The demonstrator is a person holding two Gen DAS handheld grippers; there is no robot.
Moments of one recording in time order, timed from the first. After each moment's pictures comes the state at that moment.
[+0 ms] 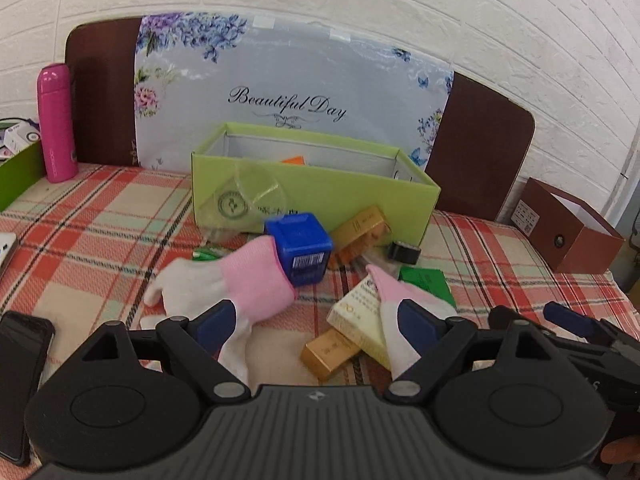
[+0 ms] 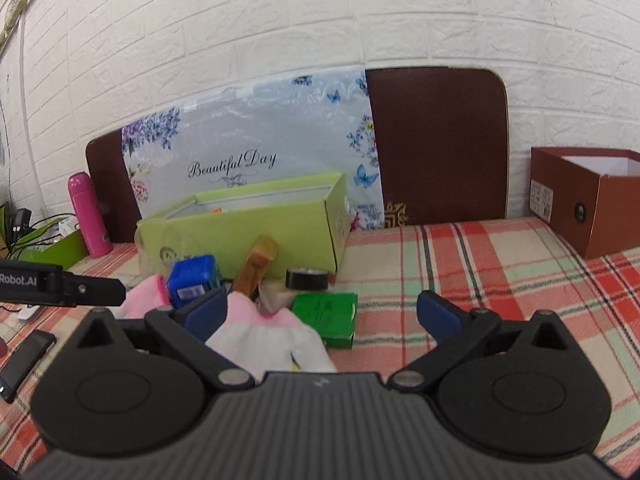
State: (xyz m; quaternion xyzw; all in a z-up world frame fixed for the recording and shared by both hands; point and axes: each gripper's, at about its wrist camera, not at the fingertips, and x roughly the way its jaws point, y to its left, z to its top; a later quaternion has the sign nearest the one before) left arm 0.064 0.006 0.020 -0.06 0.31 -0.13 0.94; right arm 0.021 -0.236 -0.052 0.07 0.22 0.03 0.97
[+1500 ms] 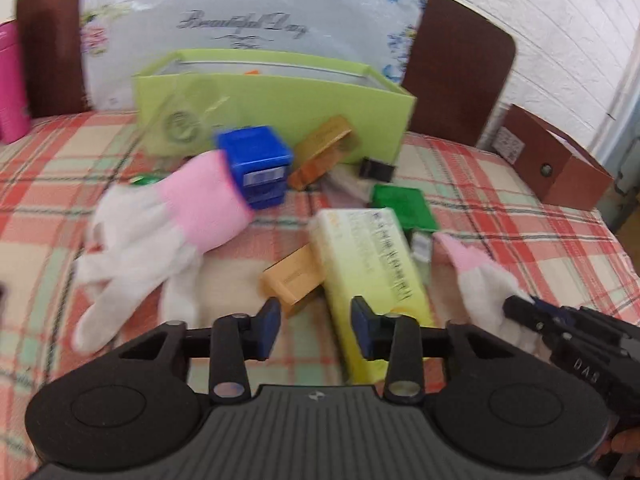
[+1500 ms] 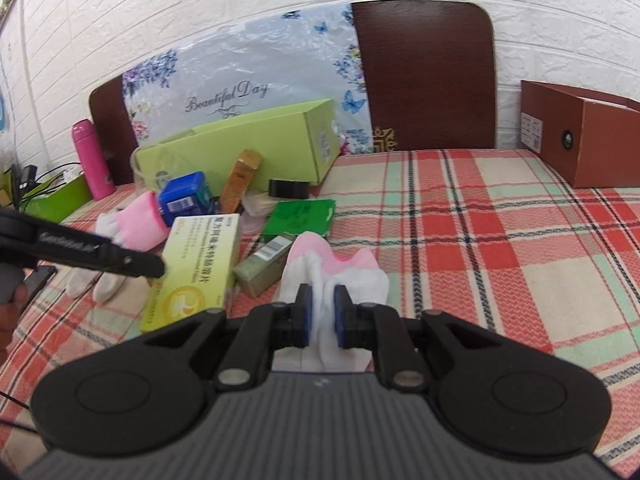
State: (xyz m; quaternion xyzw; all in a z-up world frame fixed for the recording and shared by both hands) left arm 0.067 -0.012 -0.014 -0.04 0.39 -0.15 0.91; right arm -0.012 -0.262 -0.088 0.07 0.28 0.05 0.96
